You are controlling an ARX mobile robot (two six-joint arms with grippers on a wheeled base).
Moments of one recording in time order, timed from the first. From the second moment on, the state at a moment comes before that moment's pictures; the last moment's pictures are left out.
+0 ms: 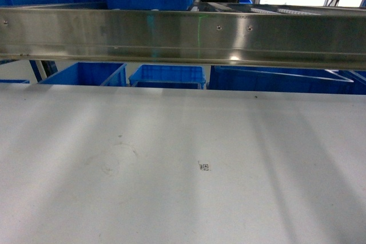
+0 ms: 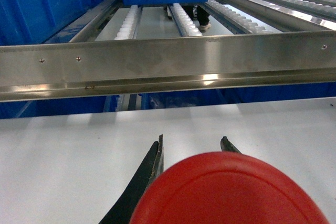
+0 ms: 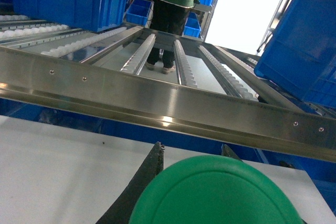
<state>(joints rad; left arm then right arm) 0.04 0.98 0.50 0.30 0.12 0.03 0.12 0.90 0.43 0.48 0.15 -0.21</state>
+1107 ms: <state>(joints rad) 0.03 0.98 0.50 0.30 0.12 0.03 0.12 0.90 0.43 0.48 0.15 -0.21</state>
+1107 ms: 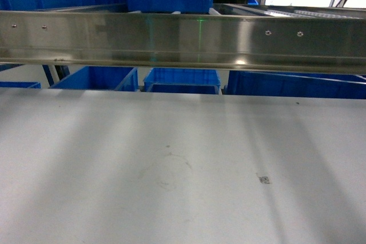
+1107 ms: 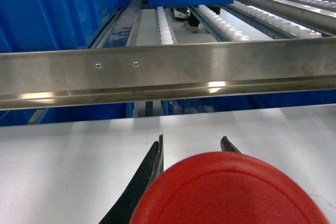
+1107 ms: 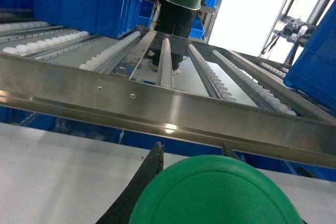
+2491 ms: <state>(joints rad) 0.04 0.98 0.50 0.30 0.12 0.03 0.12 0.90 0.43 0.48 0.15 -0.21</state>
